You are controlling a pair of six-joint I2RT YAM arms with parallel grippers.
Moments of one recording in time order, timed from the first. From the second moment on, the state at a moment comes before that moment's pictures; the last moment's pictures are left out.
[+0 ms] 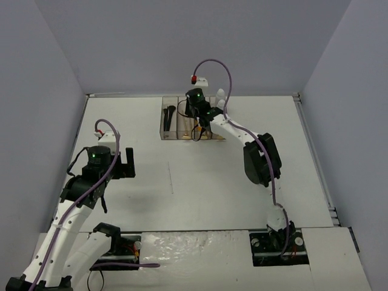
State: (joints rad) left arm -0.26 0.75 0.85 -0.75 -0.16 -0.17; right arm 0.60 2.20 1.85 -0.09 0.32 0.41
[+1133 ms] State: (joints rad) left arm -0.56 1.06 0.94 -0.71 -0.17 -0.52; right arm 0.60 1.07 1.18 -0.15 0.35 0.24
